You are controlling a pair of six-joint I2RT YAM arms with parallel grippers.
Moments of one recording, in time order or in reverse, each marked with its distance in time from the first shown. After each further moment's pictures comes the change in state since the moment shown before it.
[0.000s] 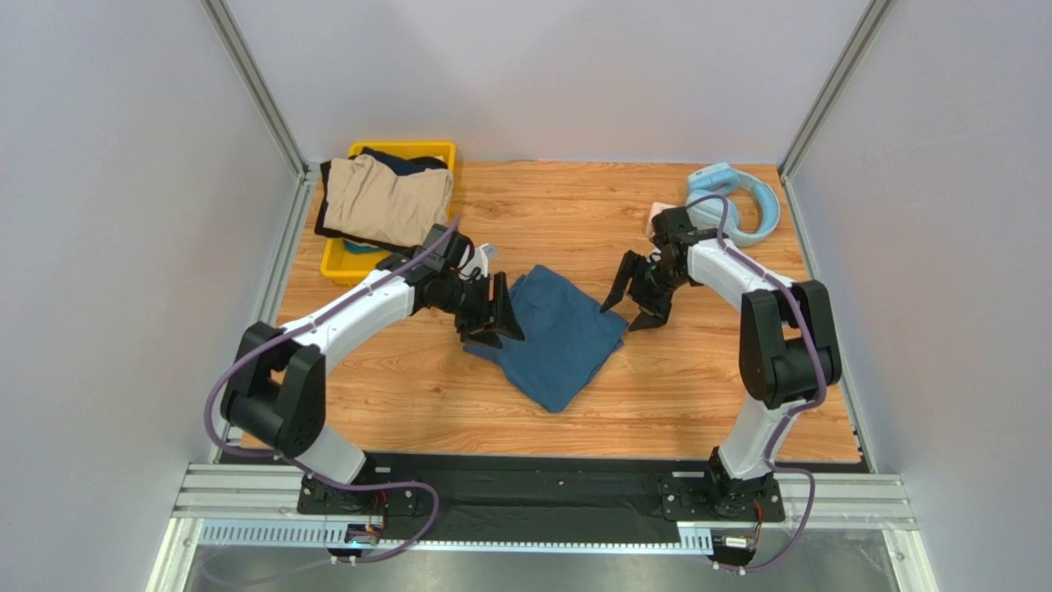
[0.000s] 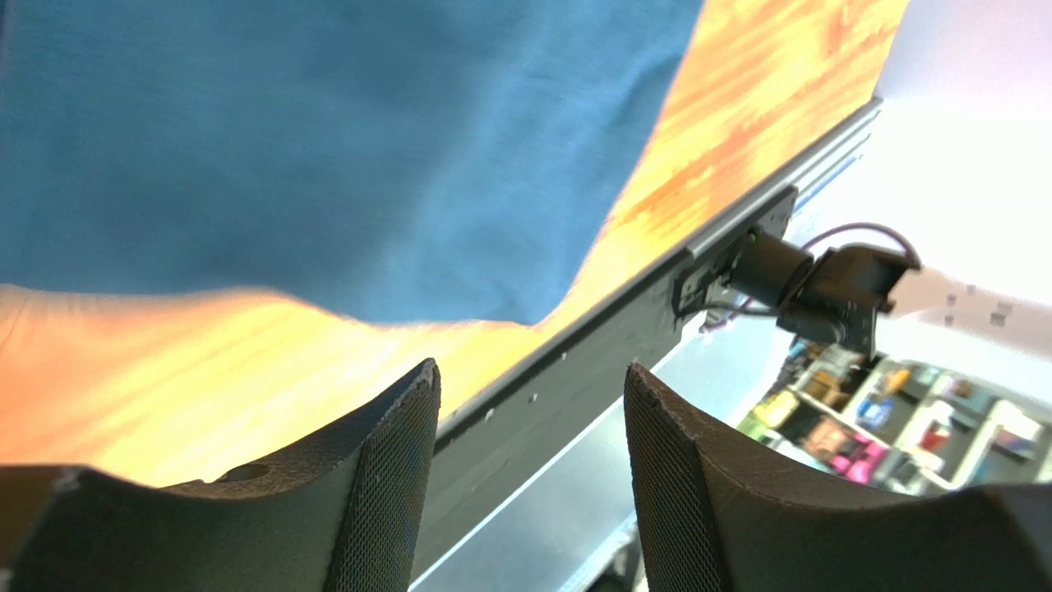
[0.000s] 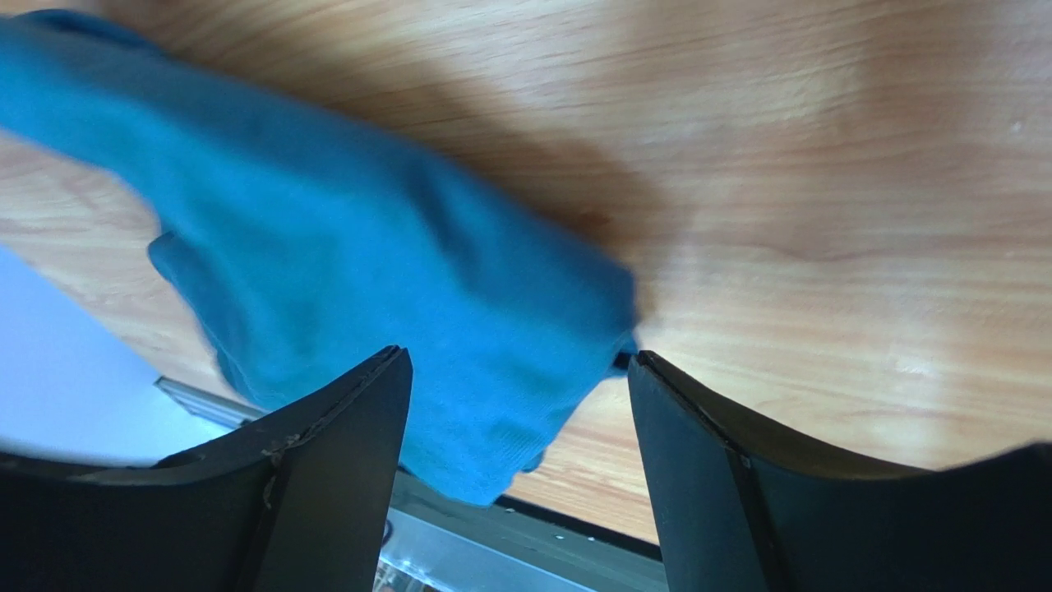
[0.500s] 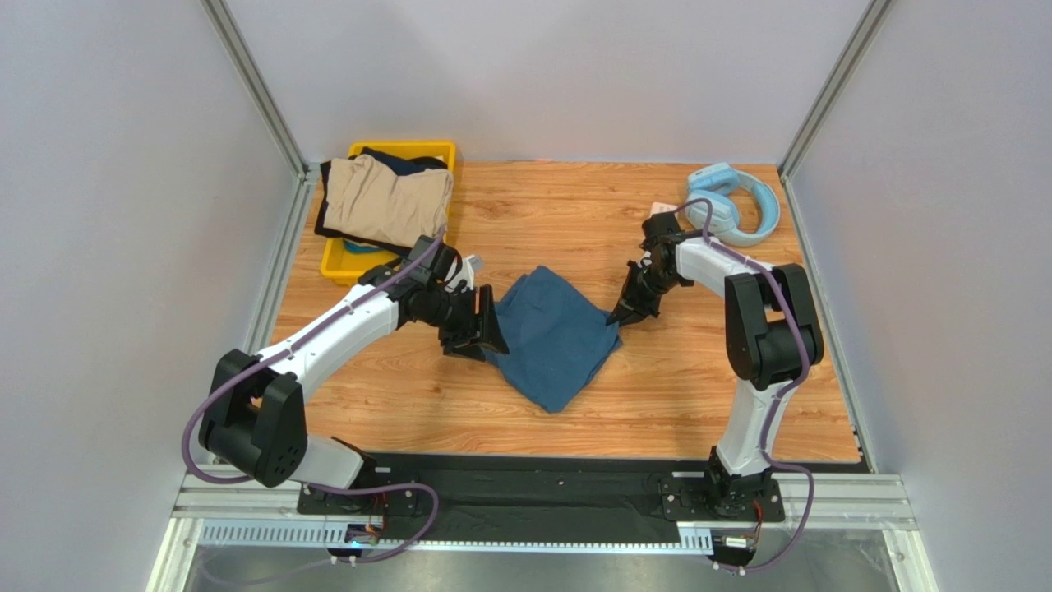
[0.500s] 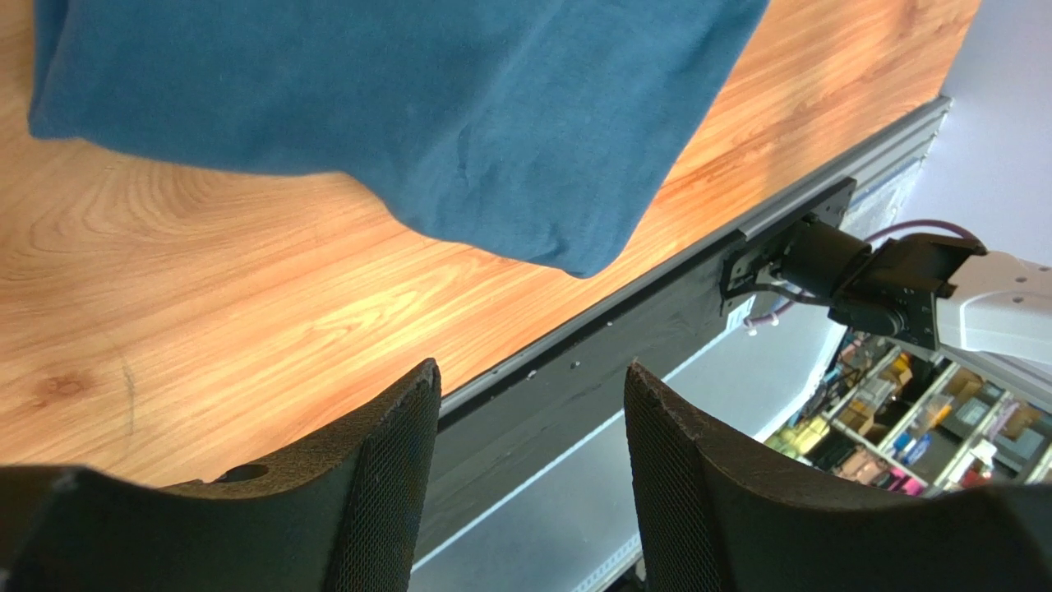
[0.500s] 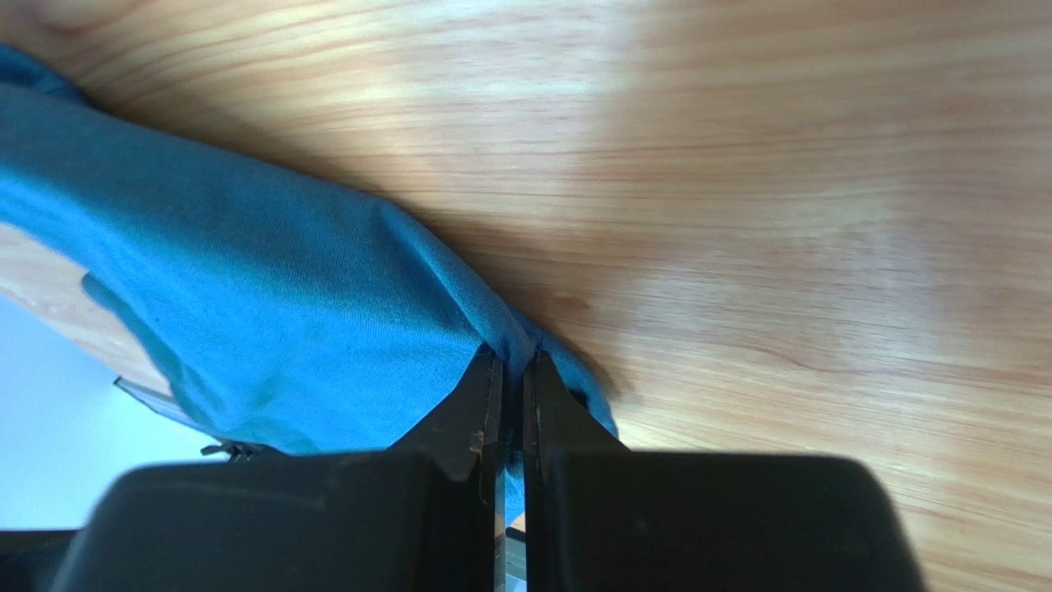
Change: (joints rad) left arm 0.010 -0.146 -0.074 -0.106 -0.081 0.031; right arm 0.016 0.134 0.030 0.024 0.000 -0.047
